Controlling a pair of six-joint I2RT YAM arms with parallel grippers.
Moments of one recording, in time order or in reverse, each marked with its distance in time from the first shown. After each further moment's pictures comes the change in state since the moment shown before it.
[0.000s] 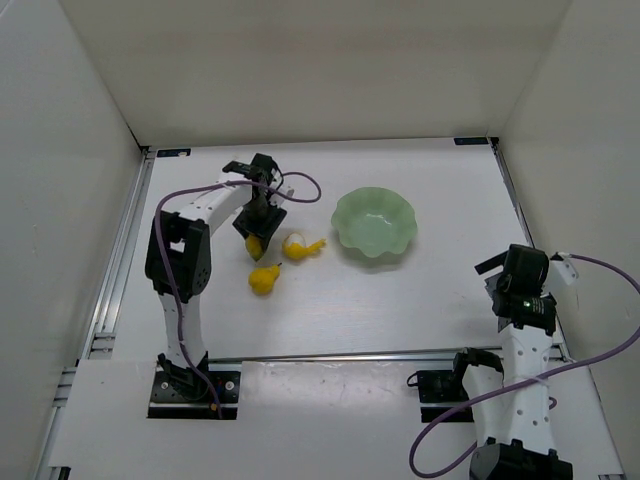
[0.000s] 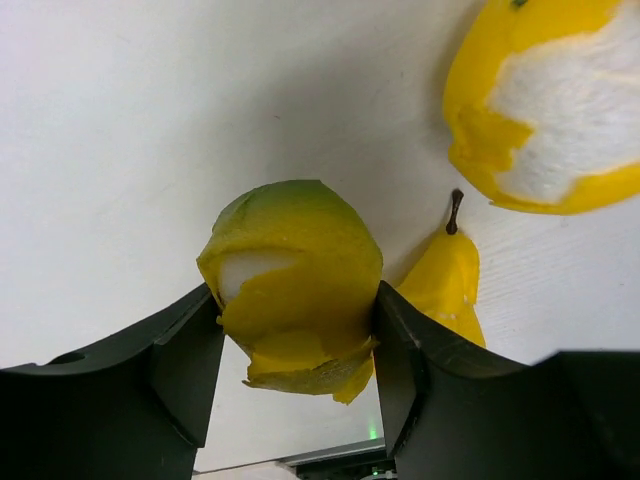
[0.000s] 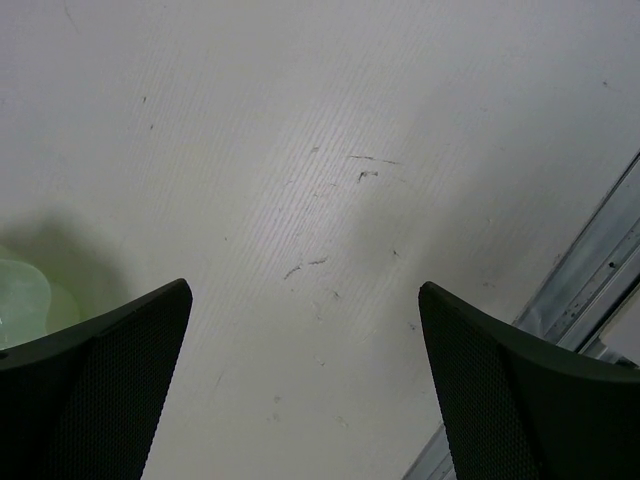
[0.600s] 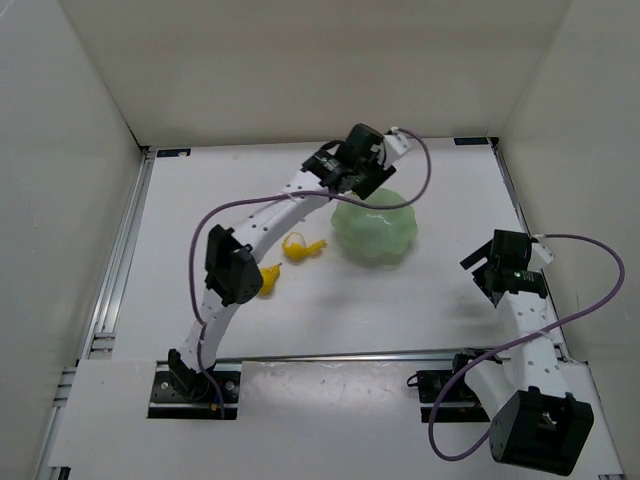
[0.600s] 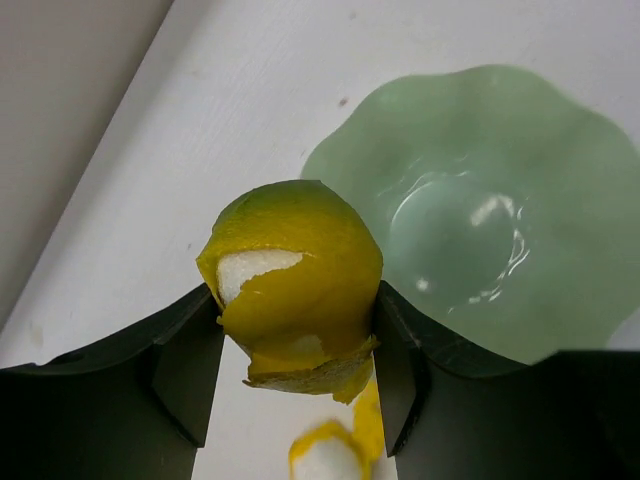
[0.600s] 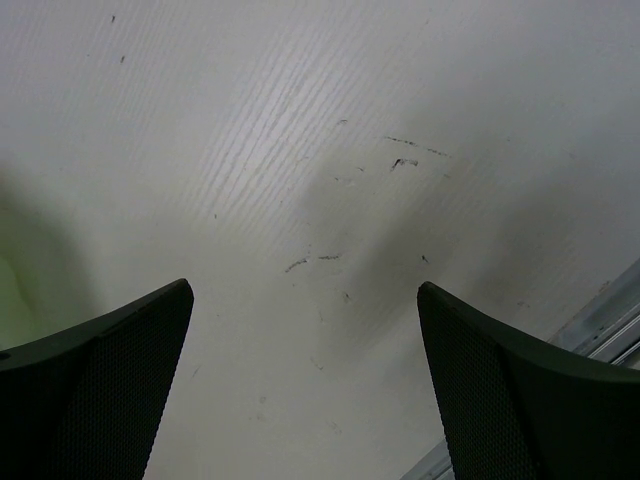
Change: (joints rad) left arm -0.414 0.205 0.723 0.238 -0.176 0.096; right arm 0.073 0.249 -0.001 0.115 -0.042 -0.064
